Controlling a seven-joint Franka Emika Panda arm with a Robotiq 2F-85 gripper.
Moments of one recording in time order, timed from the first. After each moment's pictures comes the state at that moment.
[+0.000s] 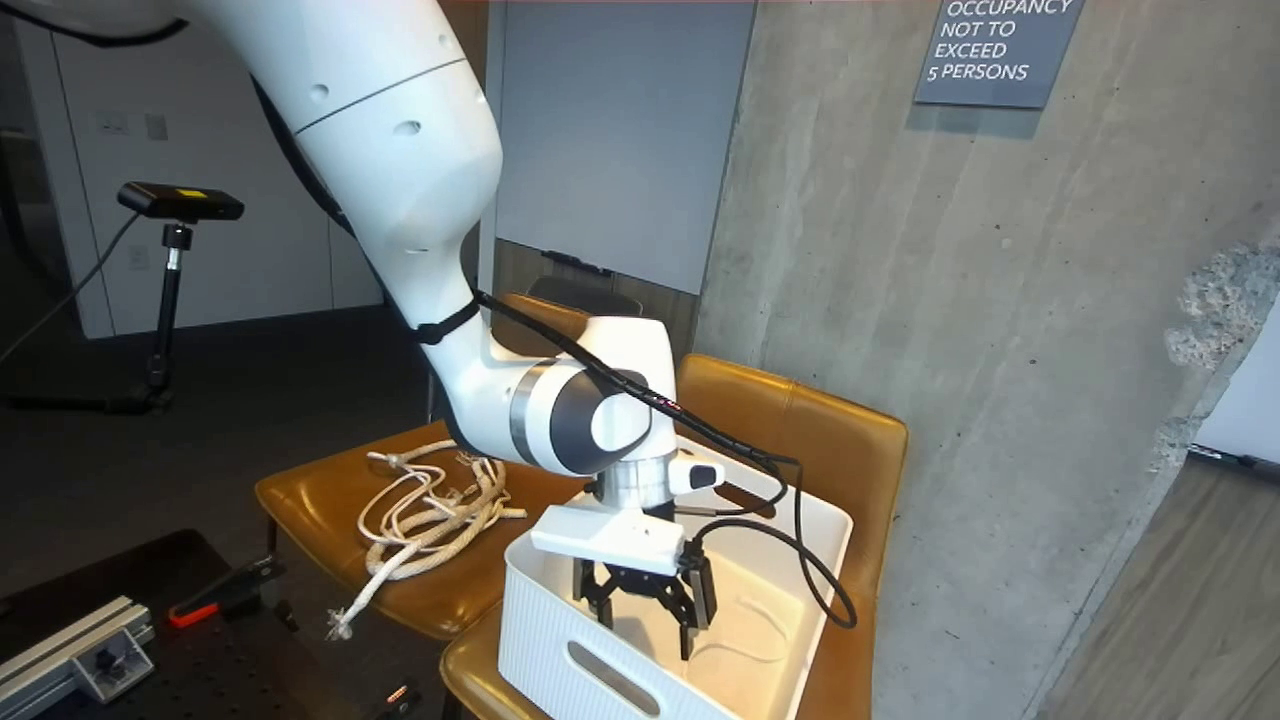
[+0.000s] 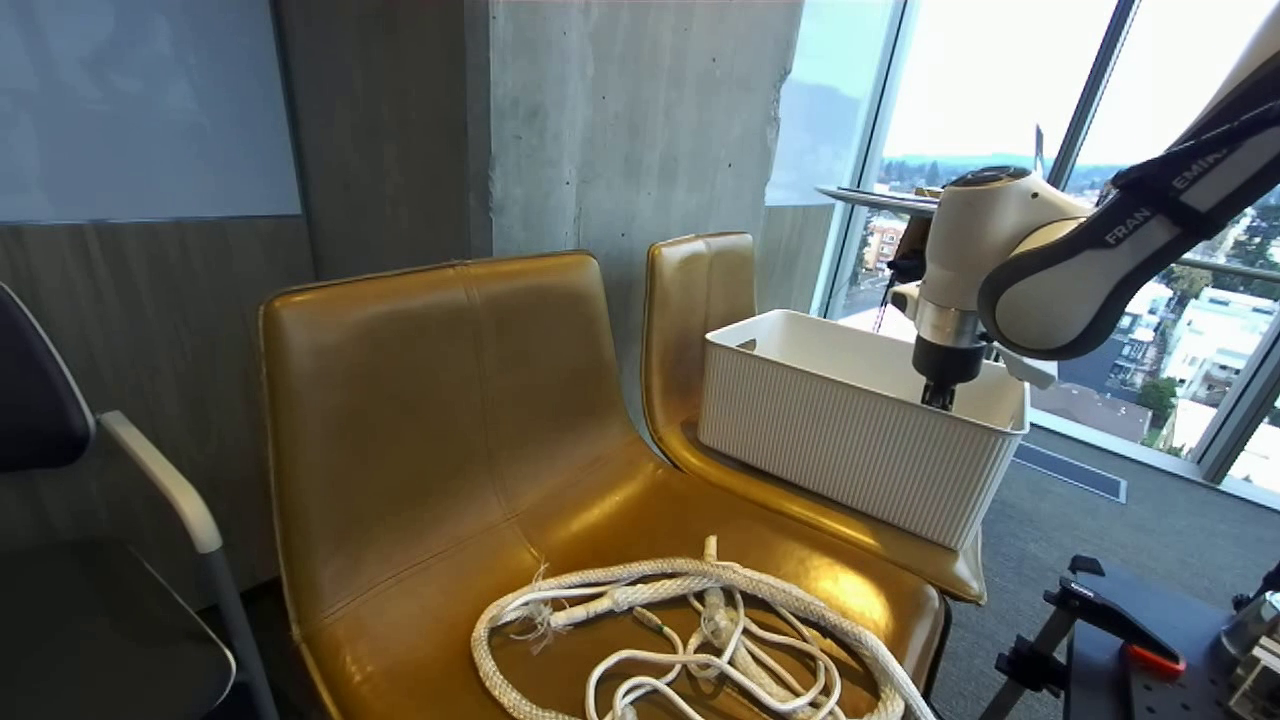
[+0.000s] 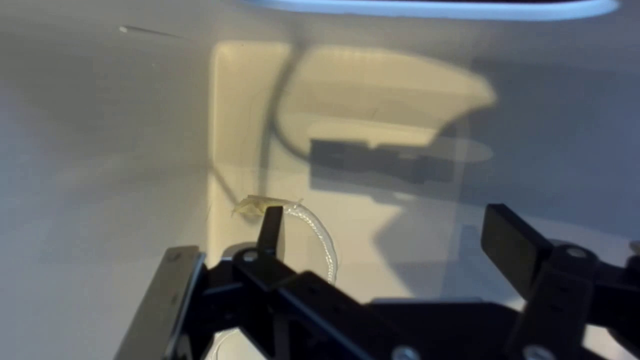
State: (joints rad) arm -0.19 0.54 -0.21 -2.06 -0.38 2.62 -0.24
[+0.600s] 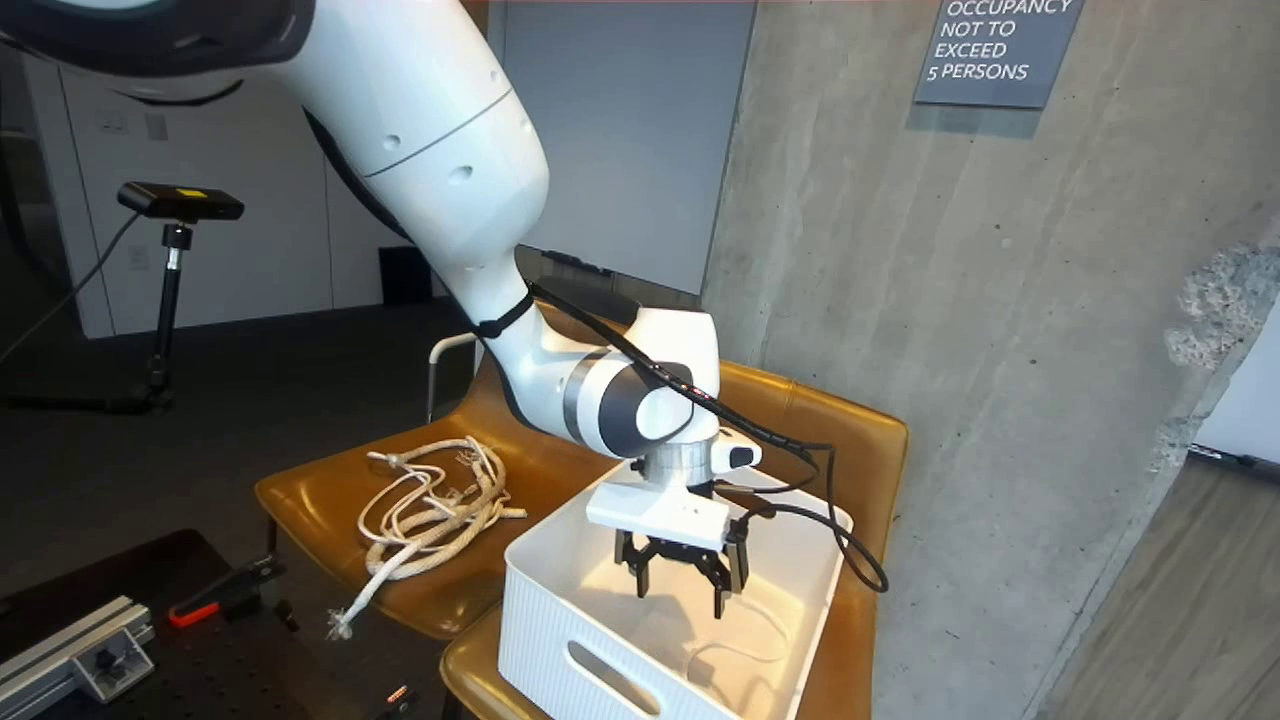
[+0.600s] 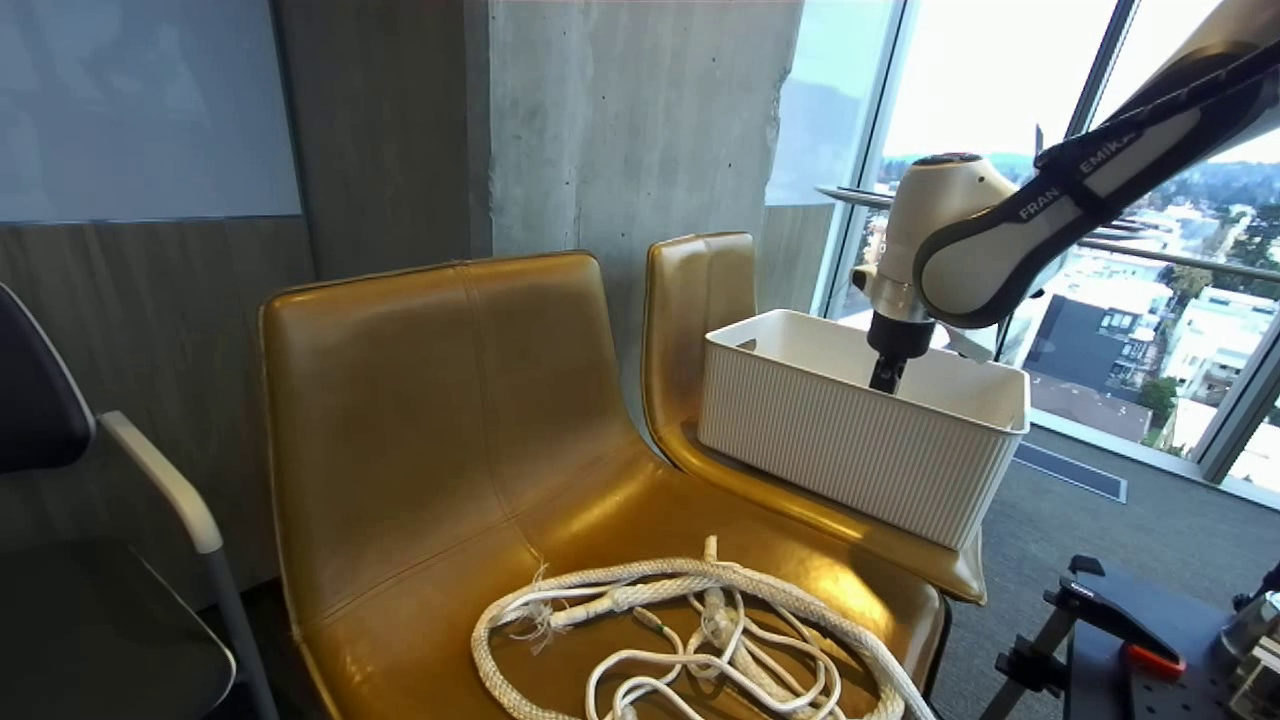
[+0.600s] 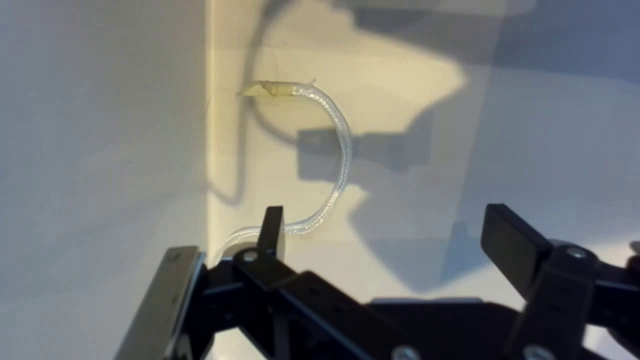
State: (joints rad) arm -0.26 0.66 -0.12 -1.83 -0.25 2.57 -0.35
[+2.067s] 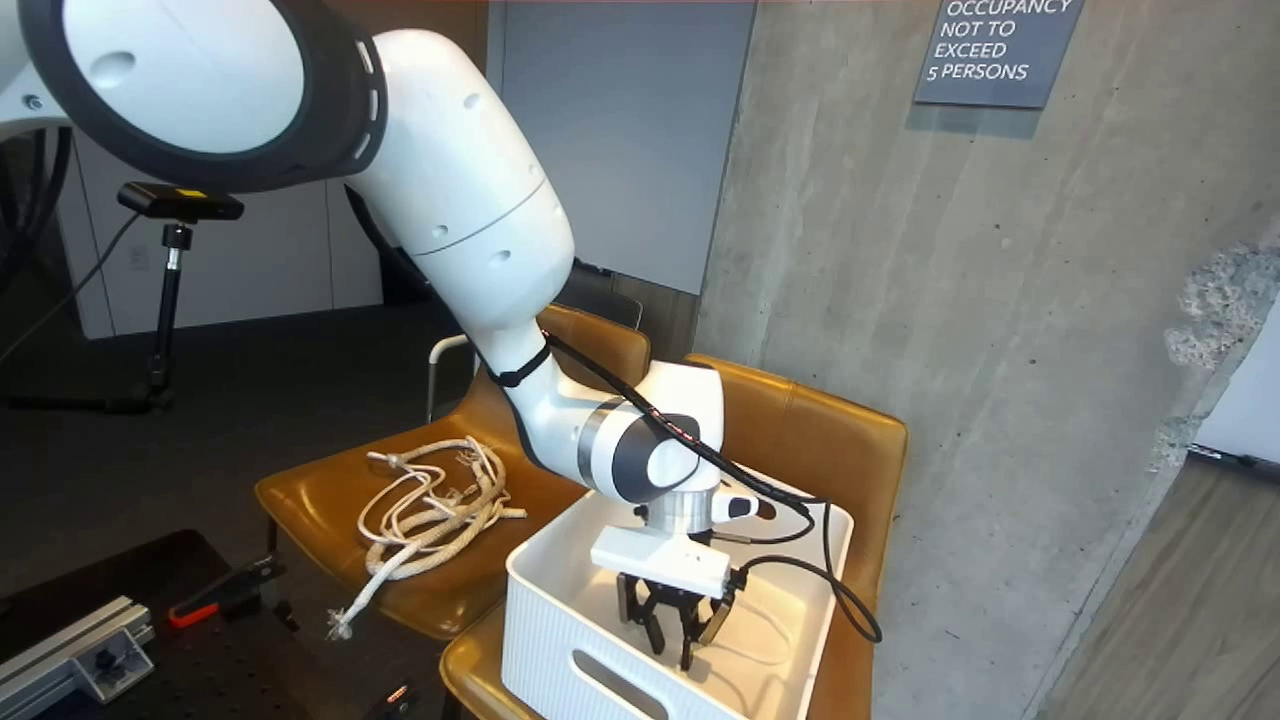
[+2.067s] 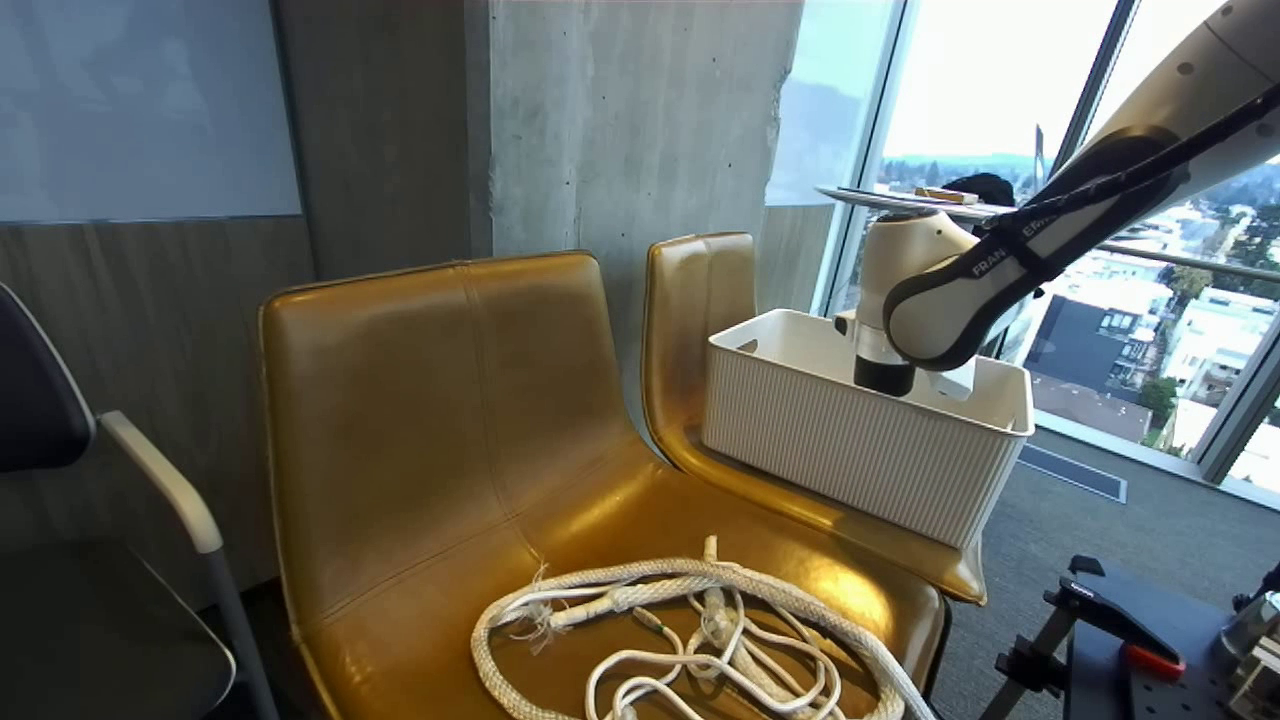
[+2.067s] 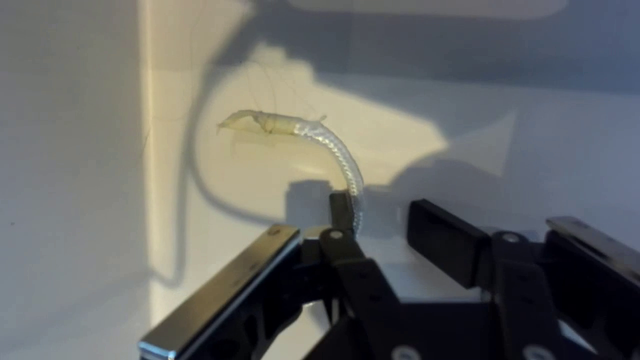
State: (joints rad) arm -0.27 0.81 -0.12 -1.71 -0.25 2.50 -0.36
